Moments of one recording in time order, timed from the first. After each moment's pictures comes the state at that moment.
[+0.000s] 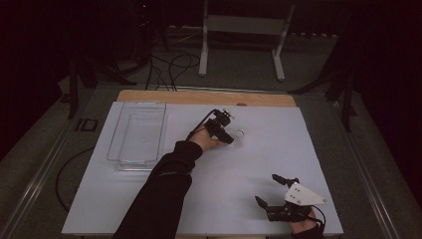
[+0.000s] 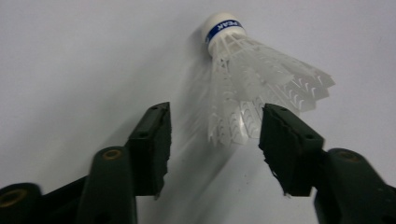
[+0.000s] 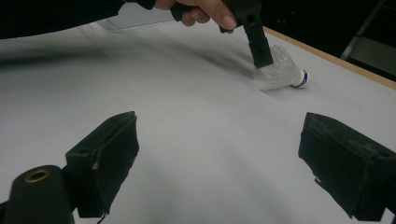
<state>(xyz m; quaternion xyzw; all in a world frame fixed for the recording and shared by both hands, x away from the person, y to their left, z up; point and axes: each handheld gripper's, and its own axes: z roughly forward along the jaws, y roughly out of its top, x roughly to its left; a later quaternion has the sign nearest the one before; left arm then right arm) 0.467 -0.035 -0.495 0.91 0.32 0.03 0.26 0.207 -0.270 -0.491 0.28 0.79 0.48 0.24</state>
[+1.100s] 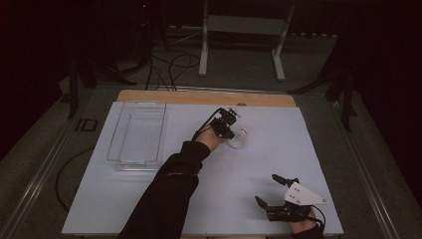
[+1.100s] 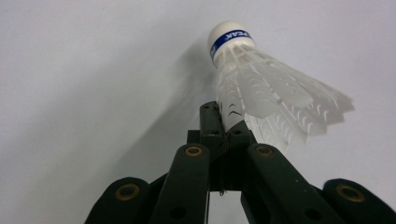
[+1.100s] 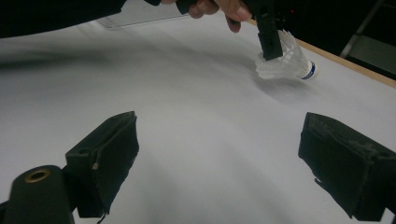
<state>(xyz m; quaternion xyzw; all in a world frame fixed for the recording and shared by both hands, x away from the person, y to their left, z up) 0.463 -0.050 -0.478 0.91 0.32 0.03 0.26 0.208 -0.270 -0.491 0.28 0.80 0.48 0.24</state>
